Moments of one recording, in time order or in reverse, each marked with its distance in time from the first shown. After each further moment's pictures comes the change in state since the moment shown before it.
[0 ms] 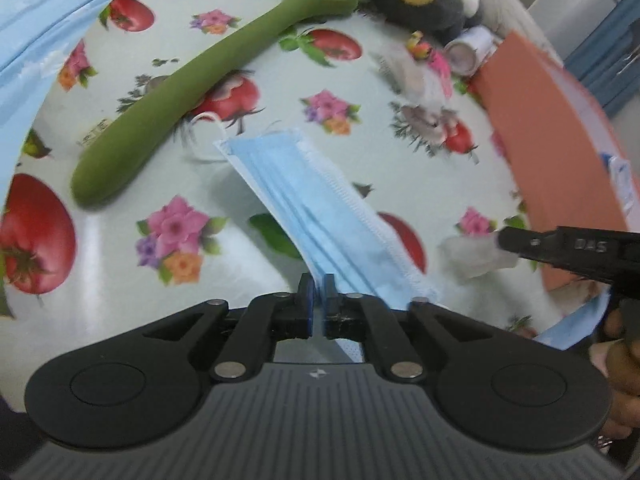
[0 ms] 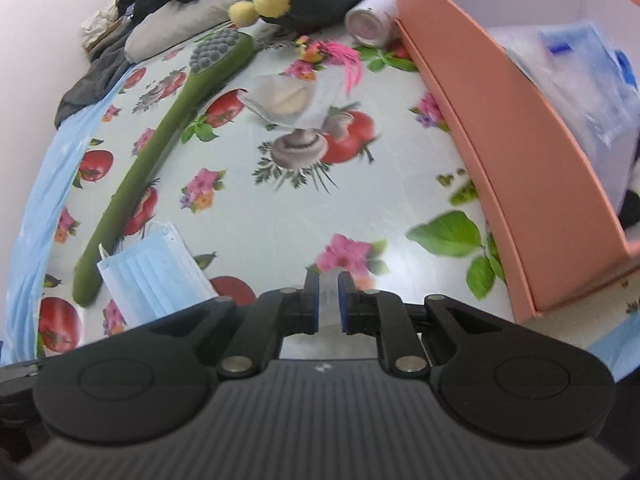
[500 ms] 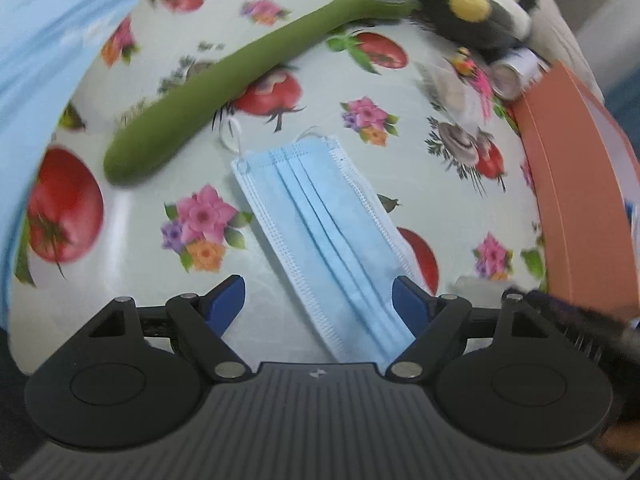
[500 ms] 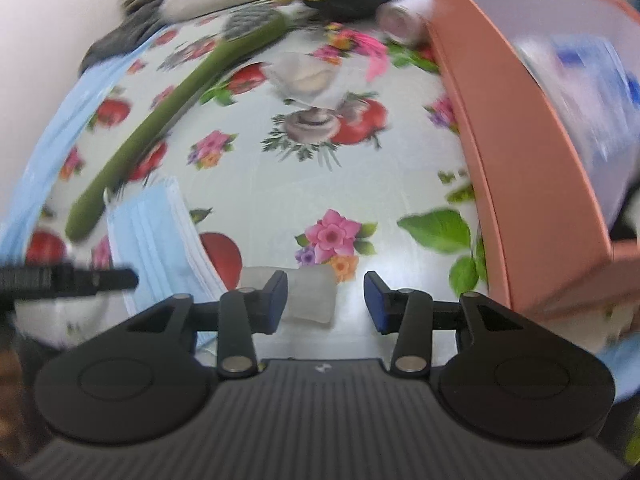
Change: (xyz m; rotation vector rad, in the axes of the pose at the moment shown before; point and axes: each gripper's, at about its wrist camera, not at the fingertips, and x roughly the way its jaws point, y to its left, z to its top) left arm -0.003 0.004 0.015 -0.191 0.040 0.061; right arm -0.005 -0.002 -0.011 -0.232 0.017 0.021
